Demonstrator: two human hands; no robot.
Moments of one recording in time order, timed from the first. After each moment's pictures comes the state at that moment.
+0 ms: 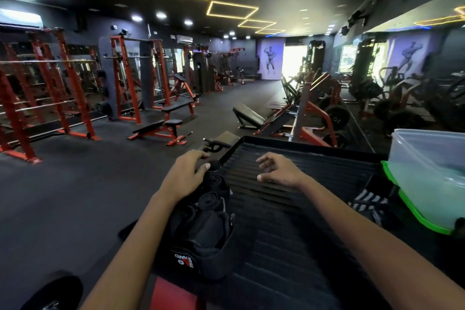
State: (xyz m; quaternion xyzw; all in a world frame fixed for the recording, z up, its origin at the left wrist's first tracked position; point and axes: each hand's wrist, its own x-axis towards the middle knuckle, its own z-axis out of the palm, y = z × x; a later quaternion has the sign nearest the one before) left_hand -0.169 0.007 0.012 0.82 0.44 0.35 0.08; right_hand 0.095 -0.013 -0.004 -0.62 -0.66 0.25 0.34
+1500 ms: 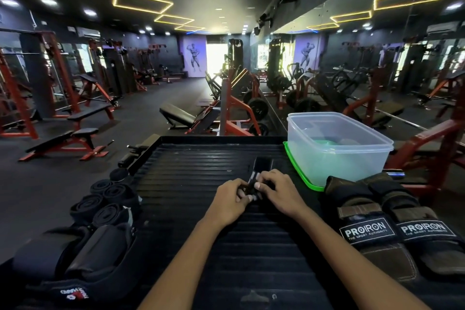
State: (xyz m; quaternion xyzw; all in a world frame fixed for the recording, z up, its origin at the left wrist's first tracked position) left_hand 0.061 -0.084 -0.057 0.87 0.30 0.26 0.31; right_hand 0.212 -0.161 -0.059 -0.74 -0.55 0.05 0.38
